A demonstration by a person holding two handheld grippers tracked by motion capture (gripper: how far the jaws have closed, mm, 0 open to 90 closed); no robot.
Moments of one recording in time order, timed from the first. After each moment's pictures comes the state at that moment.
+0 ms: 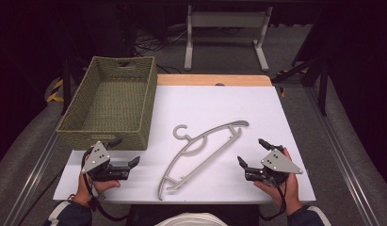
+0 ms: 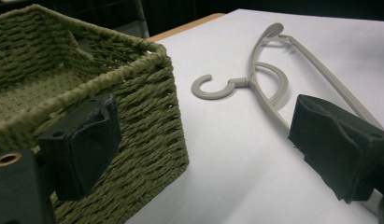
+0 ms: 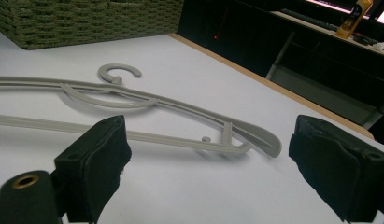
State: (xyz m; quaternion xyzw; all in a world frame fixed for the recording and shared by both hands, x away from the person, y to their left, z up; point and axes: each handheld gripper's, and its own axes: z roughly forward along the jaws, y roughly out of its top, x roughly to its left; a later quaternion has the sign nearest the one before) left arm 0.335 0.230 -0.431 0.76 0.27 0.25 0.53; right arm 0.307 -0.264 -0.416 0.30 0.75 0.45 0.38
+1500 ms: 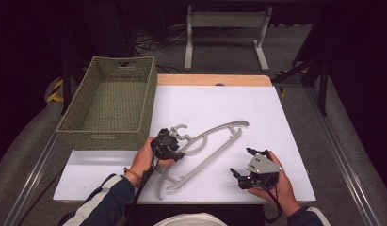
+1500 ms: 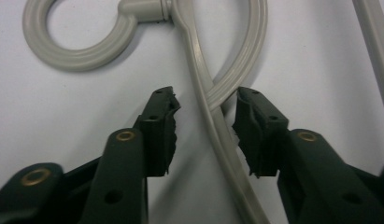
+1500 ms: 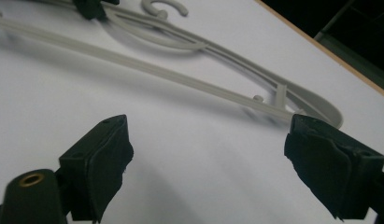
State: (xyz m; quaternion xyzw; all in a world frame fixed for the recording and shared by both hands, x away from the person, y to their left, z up) left arm 0.425 0.071 -0.441 0.92 0.28 0.05 0.26; right arm 0.310 -0.244 -0.435 0.26 0.83 0.37 0.32
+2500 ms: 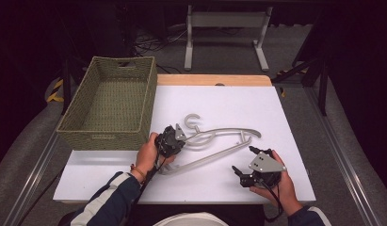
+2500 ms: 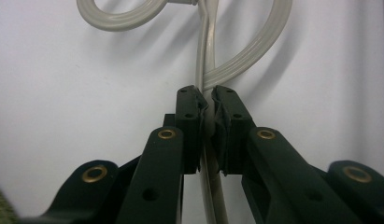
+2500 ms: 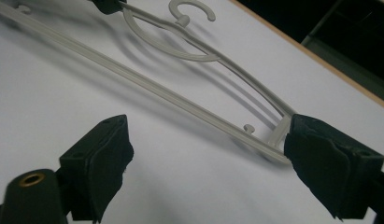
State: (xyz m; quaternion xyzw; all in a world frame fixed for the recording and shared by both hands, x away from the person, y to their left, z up) left arm 0.418 0.060 -0.434 0.91 0.24 0.19 0.28; right arm 0.310 -0.251 -0.430 0.27 0.81 0.38 0.34
